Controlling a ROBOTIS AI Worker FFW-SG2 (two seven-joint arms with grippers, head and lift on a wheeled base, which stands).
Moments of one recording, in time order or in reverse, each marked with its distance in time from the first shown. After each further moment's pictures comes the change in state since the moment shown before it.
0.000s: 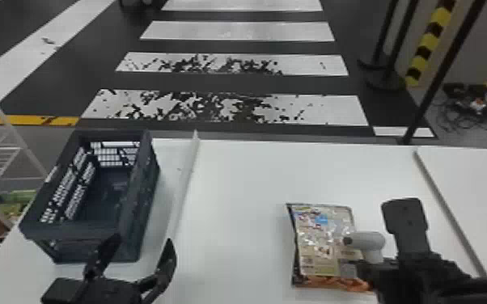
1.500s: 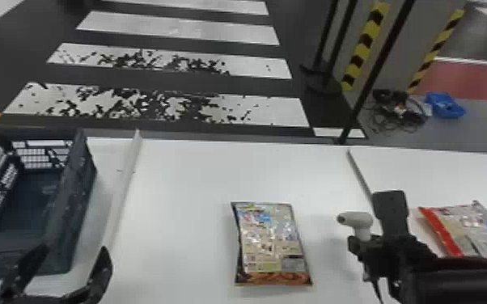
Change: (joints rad) left arm -0.005 -0.005 0.002 0.013 0.001 0.002 -0.003; right arm -0.035 -0.115 -0.244 0.239 -0.064 -0.317 0.017
